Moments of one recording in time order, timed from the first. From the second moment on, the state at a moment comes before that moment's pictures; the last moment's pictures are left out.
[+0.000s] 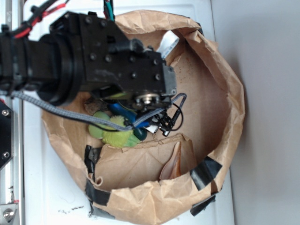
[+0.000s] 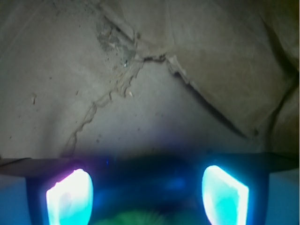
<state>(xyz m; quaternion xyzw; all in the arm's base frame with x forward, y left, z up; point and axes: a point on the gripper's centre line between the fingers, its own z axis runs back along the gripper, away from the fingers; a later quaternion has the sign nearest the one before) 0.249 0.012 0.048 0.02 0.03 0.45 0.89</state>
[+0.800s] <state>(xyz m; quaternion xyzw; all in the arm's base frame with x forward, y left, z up) 0.252 0.012 0.050 0.02 0.03 0.44 0.90</state>
